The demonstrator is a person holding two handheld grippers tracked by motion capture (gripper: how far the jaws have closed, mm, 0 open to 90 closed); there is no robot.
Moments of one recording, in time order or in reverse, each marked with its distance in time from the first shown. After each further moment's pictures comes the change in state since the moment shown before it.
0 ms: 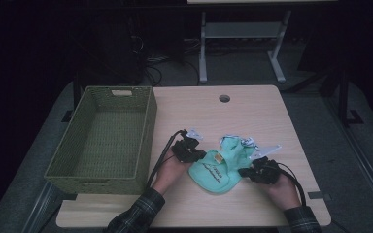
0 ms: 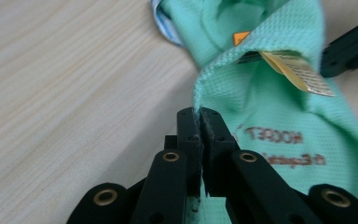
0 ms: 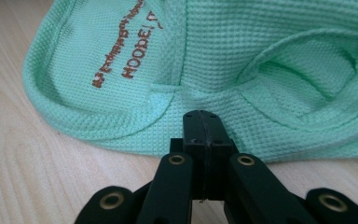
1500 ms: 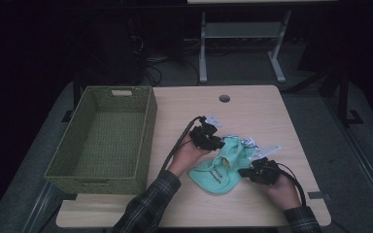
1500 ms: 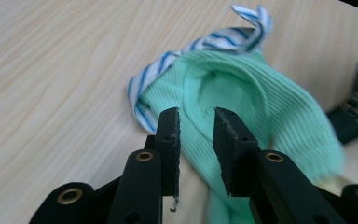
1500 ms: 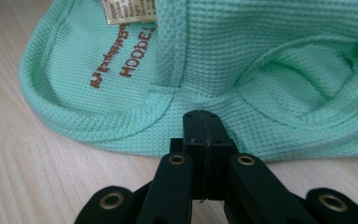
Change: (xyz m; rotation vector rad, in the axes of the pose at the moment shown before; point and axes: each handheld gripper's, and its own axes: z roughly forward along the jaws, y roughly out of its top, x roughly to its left) left arm 0.006 0.065 0.044 -0.011 -0.064 0.085; right arm 0.002 0.000 0.000 -0.003 -0.006 -0.009
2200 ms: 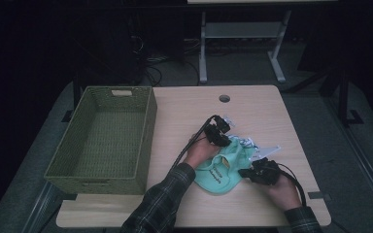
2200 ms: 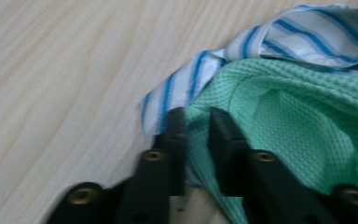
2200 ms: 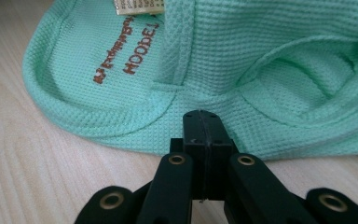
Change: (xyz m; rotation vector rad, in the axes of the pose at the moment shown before) left arm 0.012 0.014 0.056 0.133 0.080 0.043; right arm 0.000 0.000 -0.001 0.008 0.000 -0.014
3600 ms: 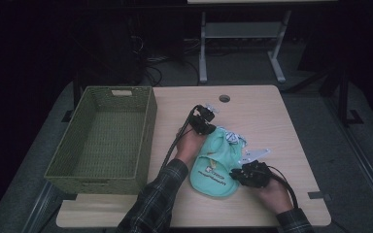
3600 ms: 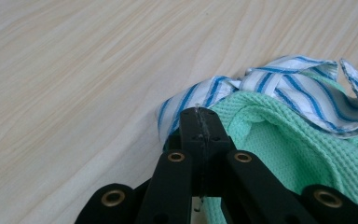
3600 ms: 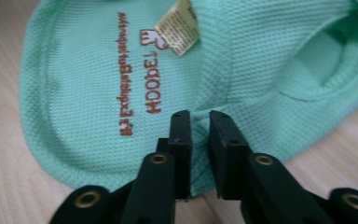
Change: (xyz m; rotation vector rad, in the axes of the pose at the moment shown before) left arm 0.036 -0.013 -0.039 -0.073 0.131 -0.170; right arm 0.025 0.013 0.011 -0.010 -0.049 -0.033
